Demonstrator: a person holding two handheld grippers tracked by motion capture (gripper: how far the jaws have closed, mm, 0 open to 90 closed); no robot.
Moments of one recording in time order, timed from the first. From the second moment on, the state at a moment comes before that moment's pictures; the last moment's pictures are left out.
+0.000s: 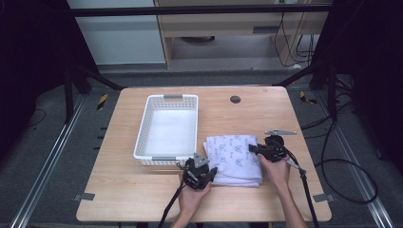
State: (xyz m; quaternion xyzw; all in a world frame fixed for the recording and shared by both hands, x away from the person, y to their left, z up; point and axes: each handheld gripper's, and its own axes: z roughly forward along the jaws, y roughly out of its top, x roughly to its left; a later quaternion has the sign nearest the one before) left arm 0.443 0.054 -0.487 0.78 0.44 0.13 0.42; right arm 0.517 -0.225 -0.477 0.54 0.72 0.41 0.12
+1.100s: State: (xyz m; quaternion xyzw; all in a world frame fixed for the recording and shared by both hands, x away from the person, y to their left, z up) left arm 0.419 0.070 -0.398 0.79 0.36 0.17 0.46; right arm 0.472 -0.223 -0.400 0.48 0.70 0.49 0.19
